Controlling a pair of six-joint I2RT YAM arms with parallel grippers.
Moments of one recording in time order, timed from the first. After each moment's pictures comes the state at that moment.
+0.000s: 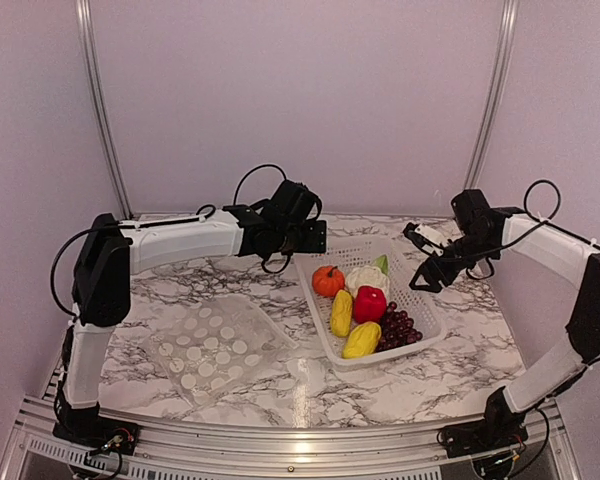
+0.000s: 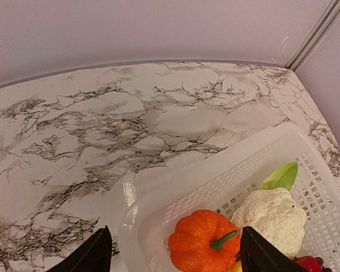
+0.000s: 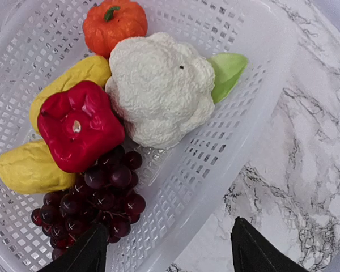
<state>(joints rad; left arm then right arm) -0.87 2.25 1.93 -0.33 -0.34 -0.53 0.18 1.49 1.14 -0.81 -0.38 -0.57</state>
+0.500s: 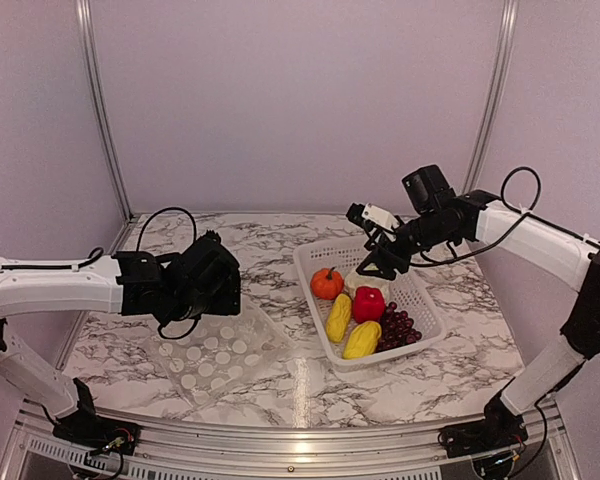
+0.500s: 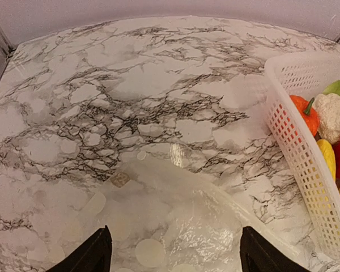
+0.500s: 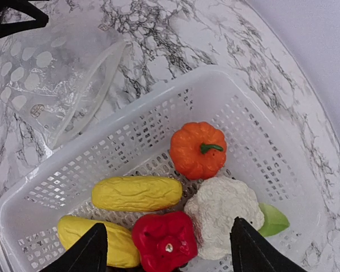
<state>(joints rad) -1.00 1.46 1.07 -0.49 -0.60 -0.69 0.47 1.51 1.31 -0.68 -0.39 -0.56</state>
